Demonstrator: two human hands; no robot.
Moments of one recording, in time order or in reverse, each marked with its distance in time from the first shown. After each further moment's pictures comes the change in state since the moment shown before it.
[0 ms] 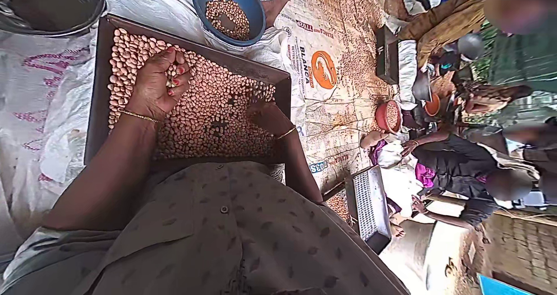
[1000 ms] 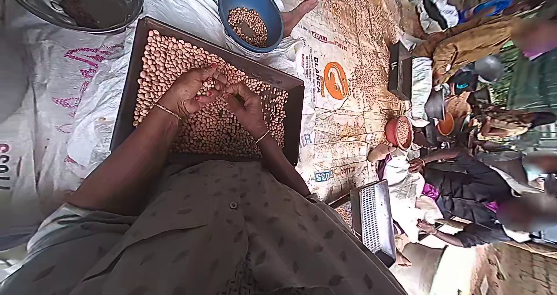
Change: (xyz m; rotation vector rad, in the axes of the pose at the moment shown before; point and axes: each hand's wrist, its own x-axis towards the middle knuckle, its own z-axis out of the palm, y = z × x) left_hand -0.004 -0.004 0.005 0.192 -0.052 -0.245; right_hand 0.047 -0.087 0.058 0.562 0.492 -0.265
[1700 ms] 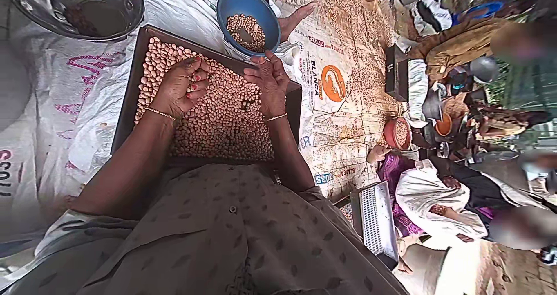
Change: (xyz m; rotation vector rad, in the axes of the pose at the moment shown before) left_hand 0.001 0.005 -0.013 -0.152 0.034 0.221; right_hand 0.049 -0.012 -0.041 0.470 0.289 0.124
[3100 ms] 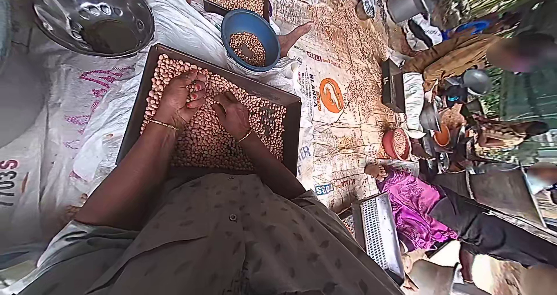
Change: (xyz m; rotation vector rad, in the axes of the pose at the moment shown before) left_hand 0.000 0.007 -0.001 -0.084 0.130 0.000; right_hand -0.029 0.062 0.042 -1.075 -0.356 -0.319
